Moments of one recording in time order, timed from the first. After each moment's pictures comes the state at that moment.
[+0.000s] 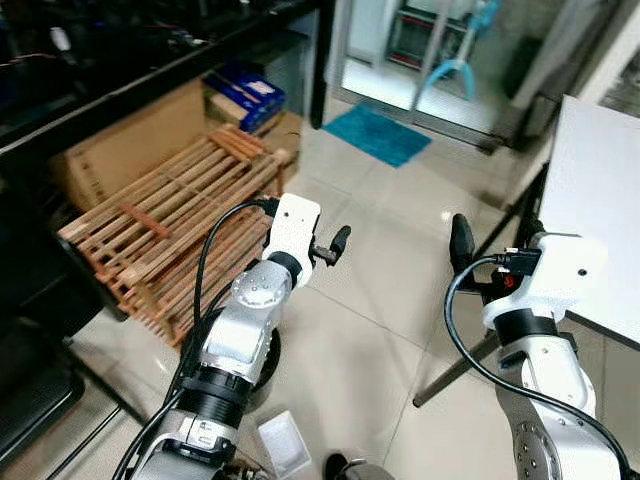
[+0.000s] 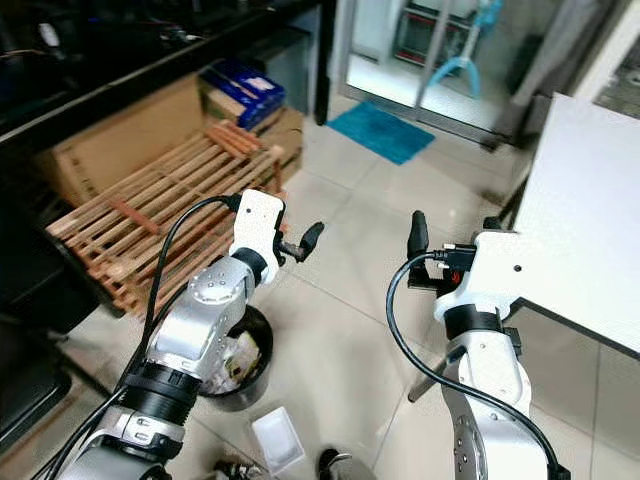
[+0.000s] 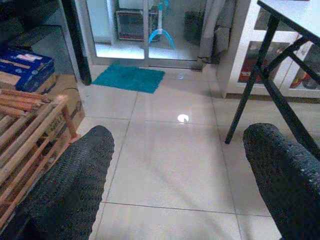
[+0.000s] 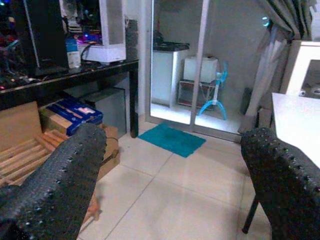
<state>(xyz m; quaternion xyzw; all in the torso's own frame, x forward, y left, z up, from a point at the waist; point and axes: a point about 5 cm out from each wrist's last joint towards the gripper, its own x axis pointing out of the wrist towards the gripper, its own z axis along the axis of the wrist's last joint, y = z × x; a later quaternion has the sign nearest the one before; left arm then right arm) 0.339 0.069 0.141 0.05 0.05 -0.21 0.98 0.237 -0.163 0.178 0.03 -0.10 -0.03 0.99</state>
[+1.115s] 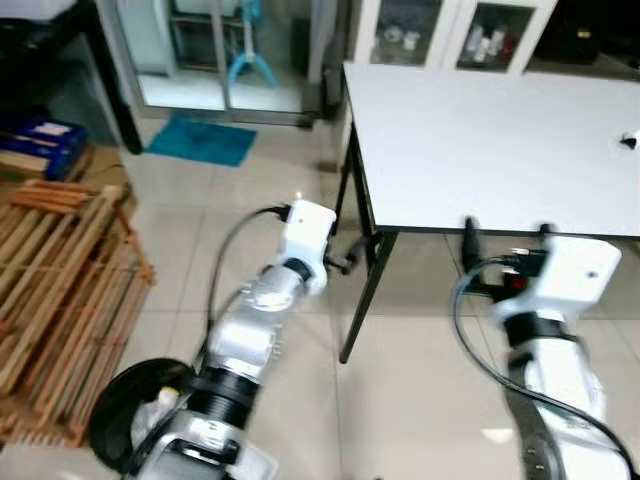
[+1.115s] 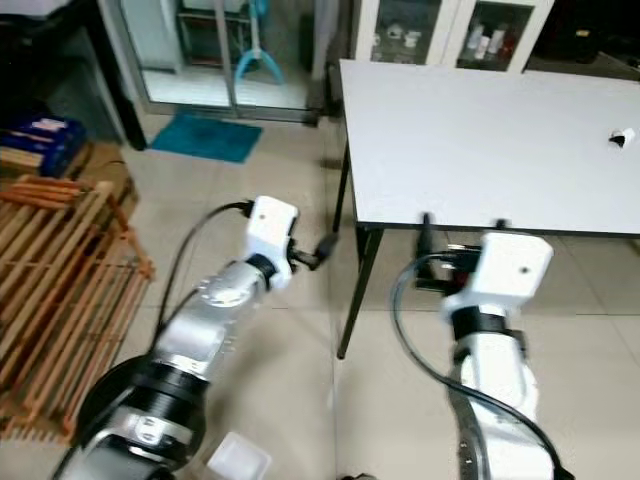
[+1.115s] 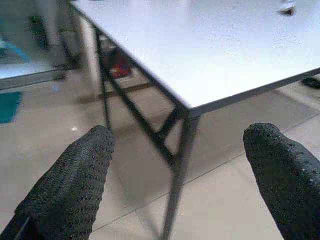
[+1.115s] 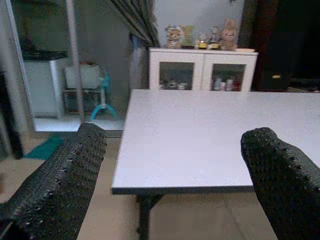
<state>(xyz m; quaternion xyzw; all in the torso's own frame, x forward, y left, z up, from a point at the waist) 0.337 0.064 0.134 0.03 0.07 -0.24 0.97 0.235 -0.163 0.179 0.02 -0.09 -0.03 0.99</state>
